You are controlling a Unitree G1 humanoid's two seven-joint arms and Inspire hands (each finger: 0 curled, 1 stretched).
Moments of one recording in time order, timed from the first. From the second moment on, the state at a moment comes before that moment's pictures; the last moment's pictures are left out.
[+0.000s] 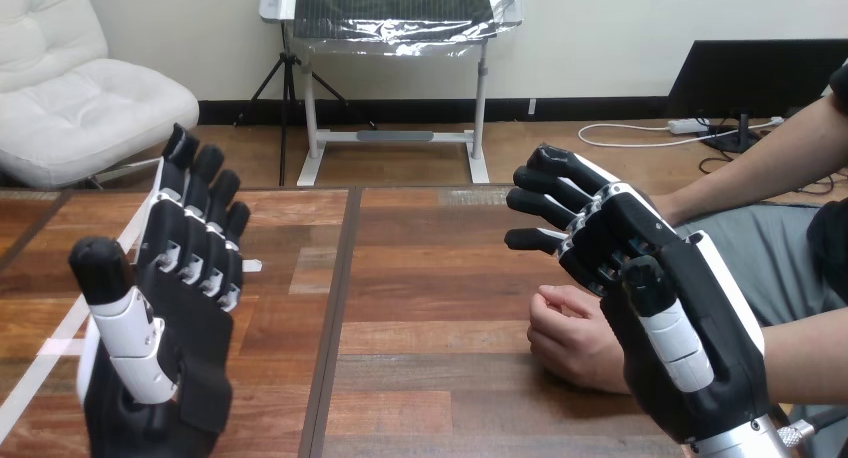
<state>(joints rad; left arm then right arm) 0.44 0.08 0.01 -0.47 -0.43 -0.25 -0.19 0.29 -0.16 0.02 -0.32 0.36 -0.29 0.43</state>
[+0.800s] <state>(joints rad) 0.39 0.08 0.08 -0.39 -0.29 -0.30 -0.17 0.29 -0.16 0.02 -0.32 0.35 -0.29 0.43</state>
